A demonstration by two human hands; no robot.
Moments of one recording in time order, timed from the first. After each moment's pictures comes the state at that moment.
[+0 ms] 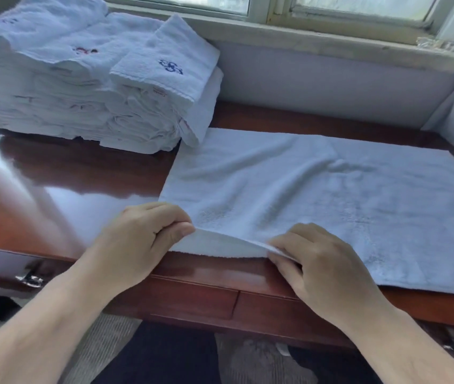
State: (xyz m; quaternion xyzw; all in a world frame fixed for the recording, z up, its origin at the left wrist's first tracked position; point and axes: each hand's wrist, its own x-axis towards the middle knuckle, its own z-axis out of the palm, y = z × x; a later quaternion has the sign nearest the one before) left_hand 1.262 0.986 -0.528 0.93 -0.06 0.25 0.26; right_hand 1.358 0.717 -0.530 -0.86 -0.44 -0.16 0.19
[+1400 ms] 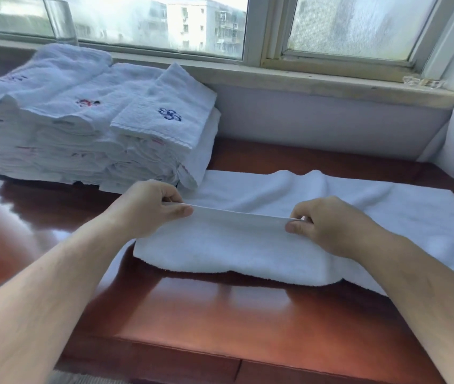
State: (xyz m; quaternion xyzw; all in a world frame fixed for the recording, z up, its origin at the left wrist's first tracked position) left_hand 1.378 1.059 -0.497 0.93 0.12 0.13 0.31; right_hand 1.498 0.739 -0.473 -0.94 -0.32 0.03 0.10
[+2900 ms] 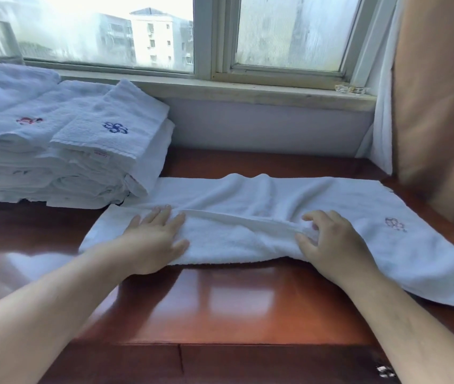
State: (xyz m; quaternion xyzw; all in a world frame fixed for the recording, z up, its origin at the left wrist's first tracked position) left_hand 1.394 0.958 -0.516 0.99 0.06 -0.08 0.04; right_hand 1.469 0.631 -0.510 -0.96 -0.15 -0.14 0.19
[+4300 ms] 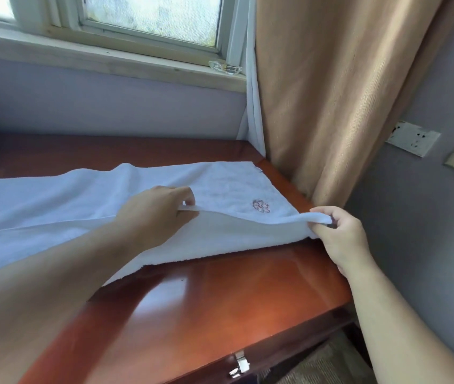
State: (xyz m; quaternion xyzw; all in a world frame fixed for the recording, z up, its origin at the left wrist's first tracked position) left_hand 1.543 0.734 -0.508 0.96 -0.15 0.14 0.18; right_hand 1.518 0.377 -0.523 -0.85 0.06 -0.20 0.48
